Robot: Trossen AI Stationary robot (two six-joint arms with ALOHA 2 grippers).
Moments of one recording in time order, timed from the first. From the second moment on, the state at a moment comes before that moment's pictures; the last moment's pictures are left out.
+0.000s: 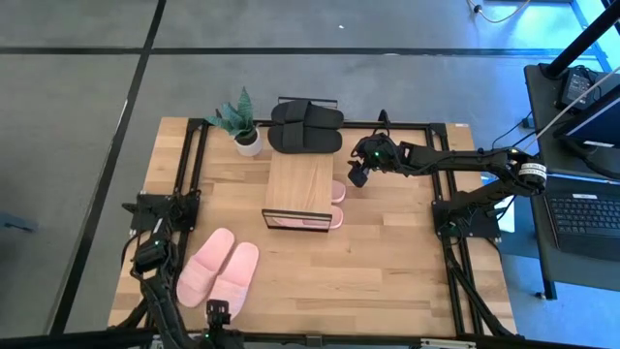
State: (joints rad) left arm -1.11 2.32 2.07 -1.57 -0.34 -1.13; right arm -0.37 1.38 0.77 -0.14 0.22 0.13
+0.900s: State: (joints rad) left arm -1.09 2.32 1.83 -1.57 -0.34 -1.14; right arm -0.37 1.38 0.77 -0.13 0.23 0.12
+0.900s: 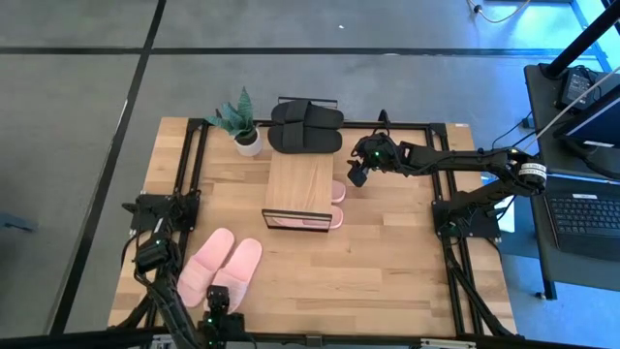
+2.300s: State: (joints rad) left arm -1.08 2.31 1.82 -1.57 -0.45 -1.07; right arm -0.37 1.38 0.77 -0.12 0.23 0.13
